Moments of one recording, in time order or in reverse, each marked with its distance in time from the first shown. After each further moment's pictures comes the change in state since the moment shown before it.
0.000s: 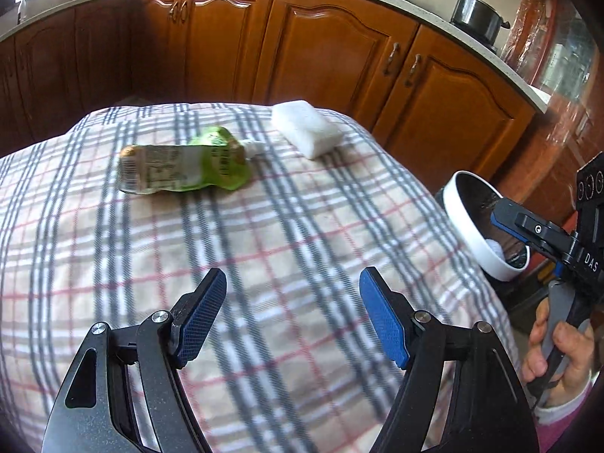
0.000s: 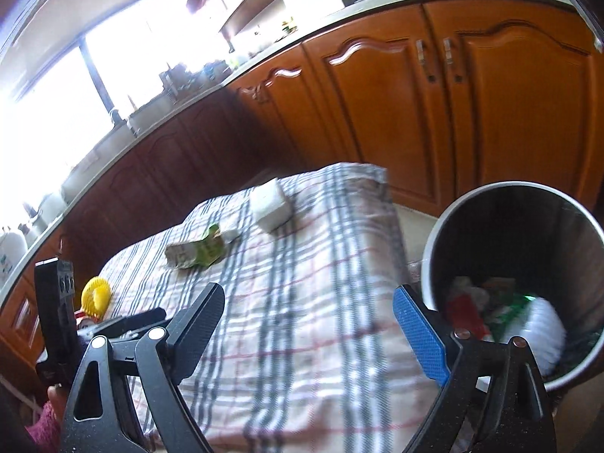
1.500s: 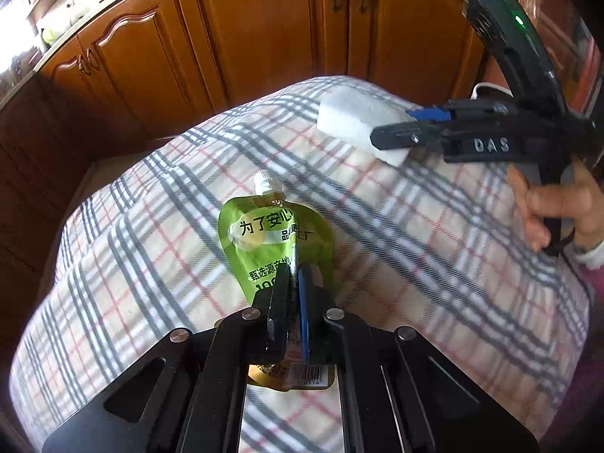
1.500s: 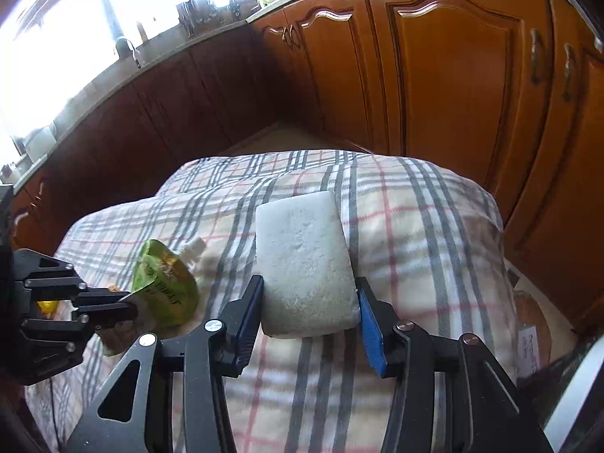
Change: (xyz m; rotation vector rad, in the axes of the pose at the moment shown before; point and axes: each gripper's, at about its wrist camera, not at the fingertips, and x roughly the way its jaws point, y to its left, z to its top) left arm 0.057 0.030 0.076 0.480 0.169 0.012; right arm 0.142 0.042 0.046 -0.147 0.161 -0.004
